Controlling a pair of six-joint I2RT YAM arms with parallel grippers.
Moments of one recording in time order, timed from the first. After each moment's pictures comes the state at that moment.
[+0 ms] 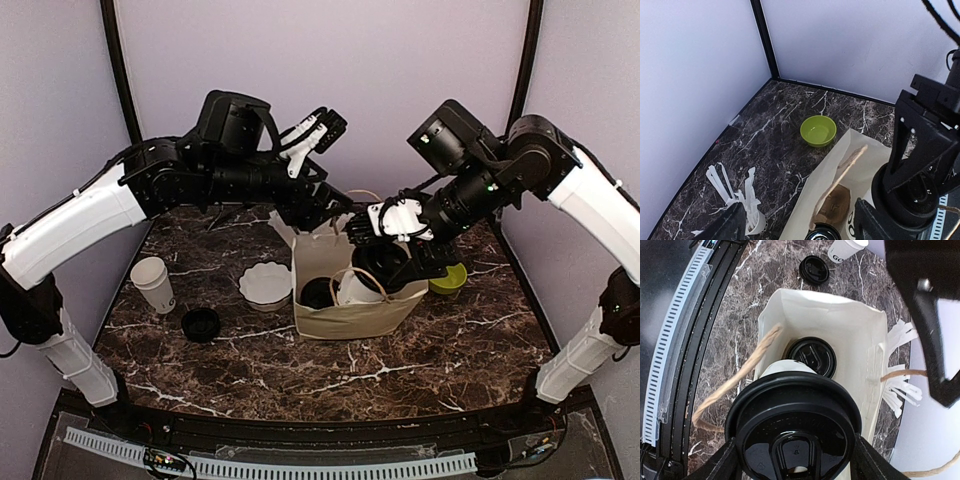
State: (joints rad) left arm -1.02 1.60 1.80 -0.62 -0.03 0.15; right arm 1.05 1.51 1.90 -1.35 -0.12 -0.83
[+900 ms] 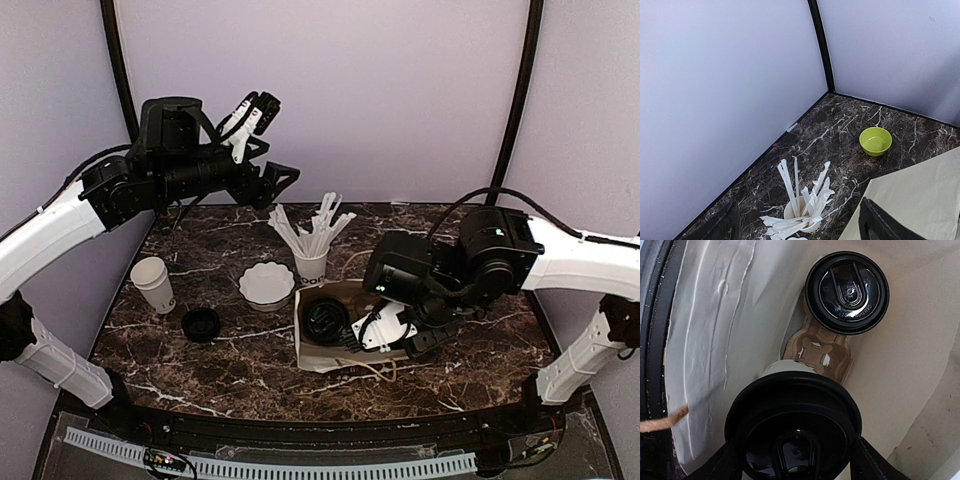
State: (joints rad) left arm -0.87 1.37 1.54 -0.42 -0.11 0.24; right arm 1.37 1.48 1.52 -1.33 0.40 -0.70
